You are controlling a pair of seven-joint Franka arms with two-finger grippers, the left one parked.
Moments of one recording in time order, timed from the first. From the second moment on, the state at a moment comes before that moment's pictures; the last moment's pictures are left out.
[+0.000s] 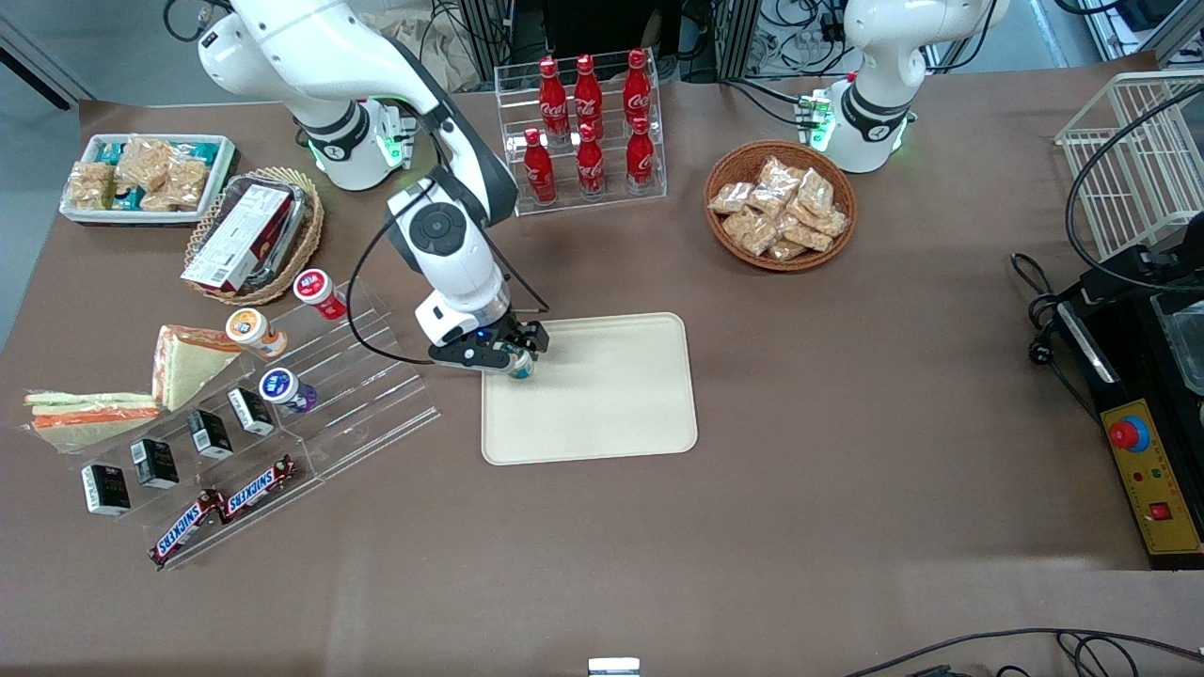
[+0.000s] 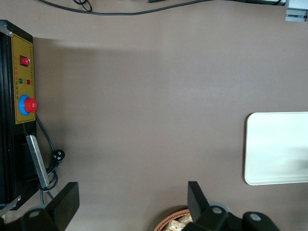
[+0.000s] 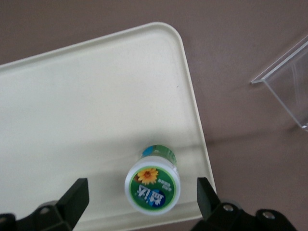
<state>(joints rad) 0.71 0.29 -0.10 -2.09 0.06 2.50 0.77</state>
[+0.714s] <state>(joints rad) 0.59 0.07 -0.10 -1.61 -0.01 1.74 0.65</state>
